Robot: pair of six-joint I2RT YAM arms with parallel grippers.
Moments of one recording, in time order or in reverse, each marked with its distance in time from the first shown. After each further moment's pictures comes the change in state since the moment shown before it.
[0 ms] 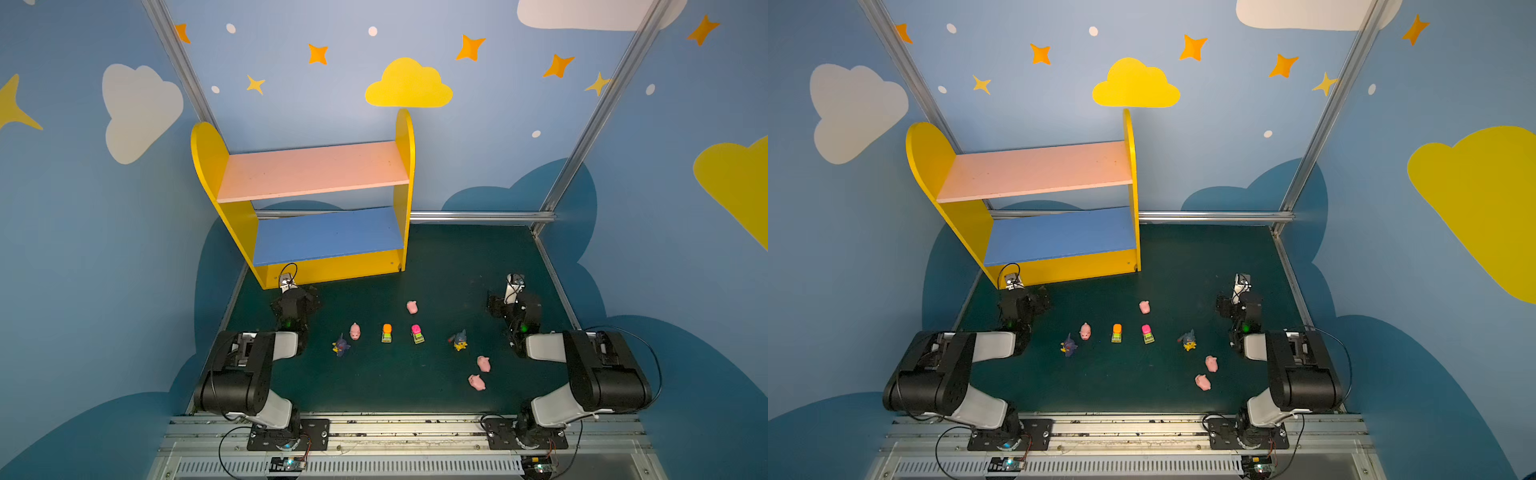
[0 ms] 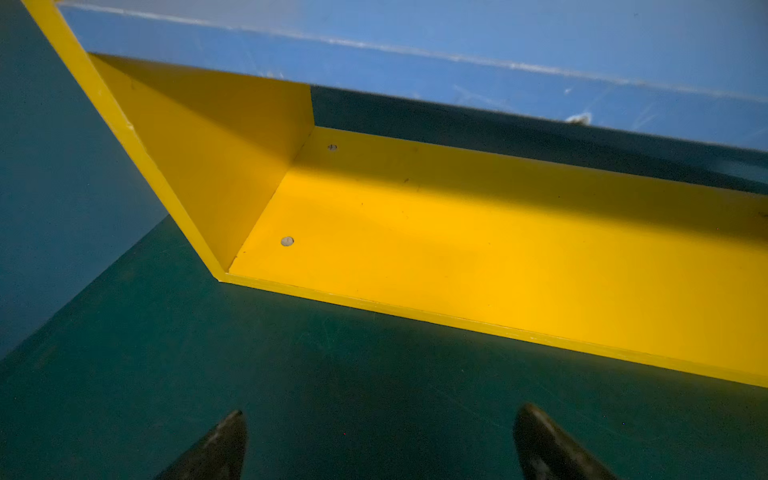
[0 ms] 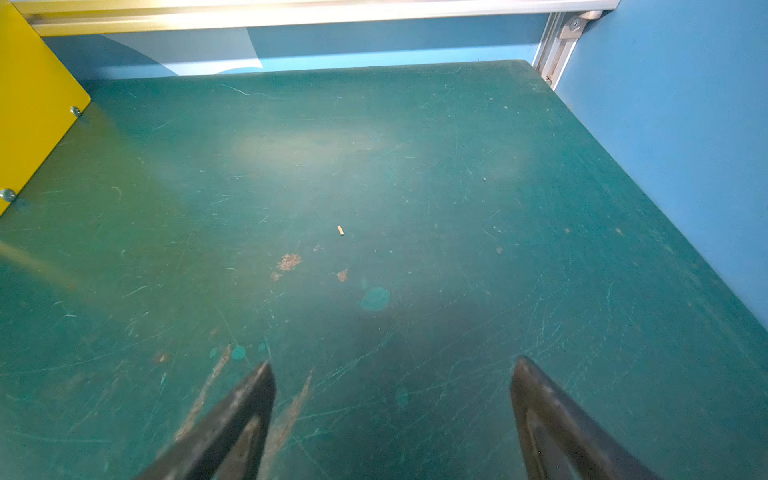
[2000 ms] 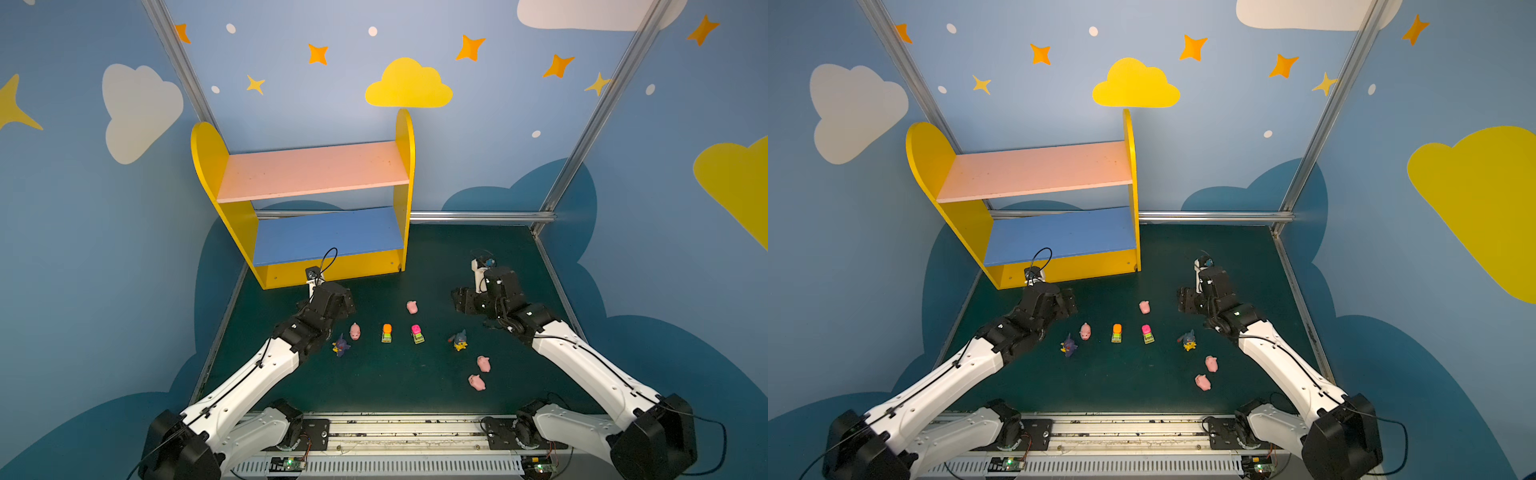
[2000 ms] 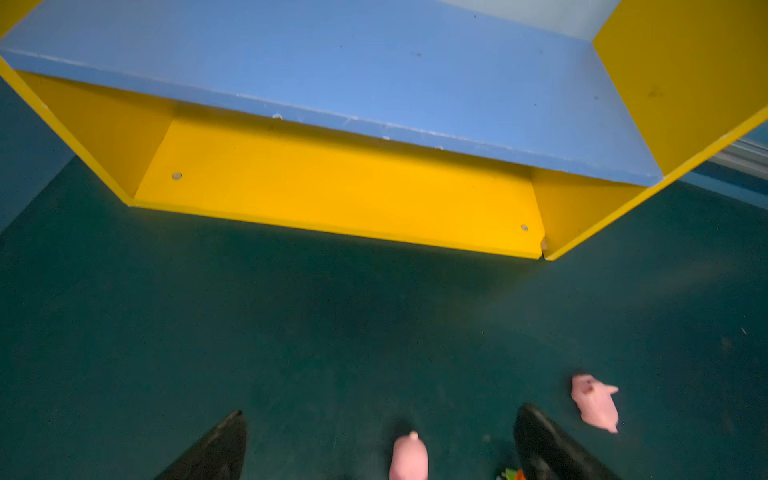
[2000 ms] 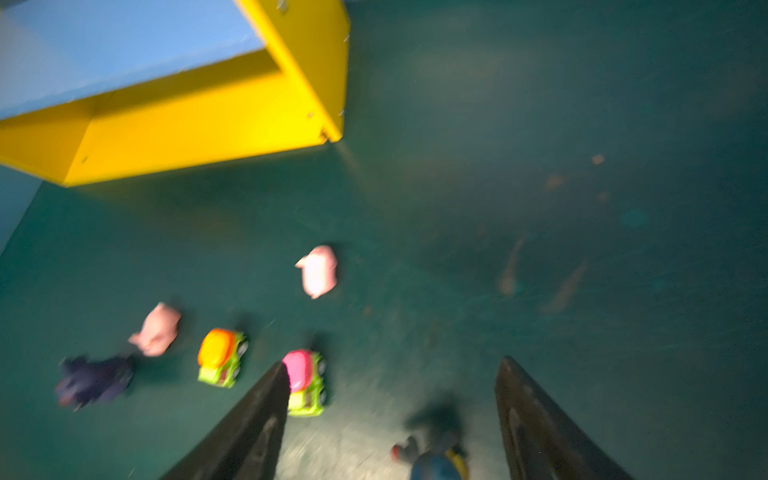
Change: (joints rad) left arm -0.539 -0.534 0.341 -1.162 -0.168 -0.439; right arm 0.528 -0.388 0.484 -1.182 -0.014 0.375
